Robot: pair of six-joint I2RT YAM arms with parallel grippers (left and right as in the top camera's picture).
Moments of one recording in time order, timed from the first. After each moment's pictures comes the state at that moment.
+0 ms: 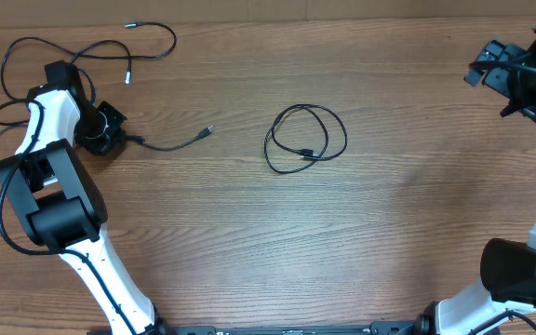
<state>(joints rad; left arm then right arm) 0.34 2.28 1.75 -0.91 0.20 -0.56 -0.18 1.81 2.21 -1.60 0.07 0.41</state>
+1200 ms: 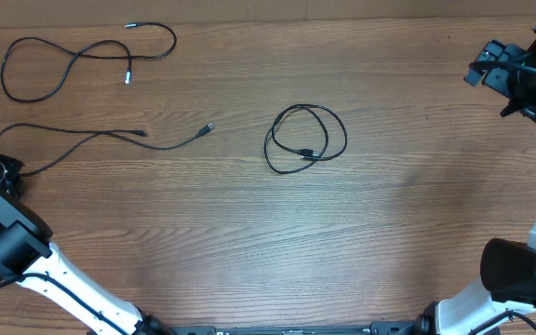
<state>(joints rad) 0.77 2.33 1.91 -1.11 -0.13 -0.49 -0.18 1.81 2.21 -1.60 0.07 0.41</state>
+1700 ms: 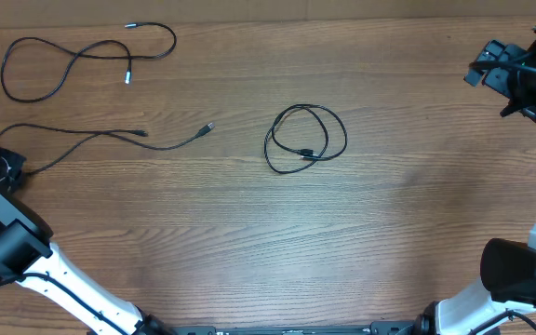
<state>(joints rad) 0.77 2.33 1.85 -0.89 -0.03 -0.44 -0.18 1.81 2.21 -1.60 0.07 0.41</state>
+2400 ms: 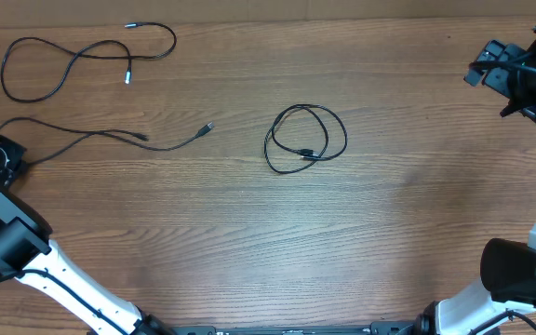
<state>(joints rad) 0.77 2.39 1.95 -0.89 0.12 -0.32 -0.18 1.81 2.21 -1.60 0.07 0.41</state>
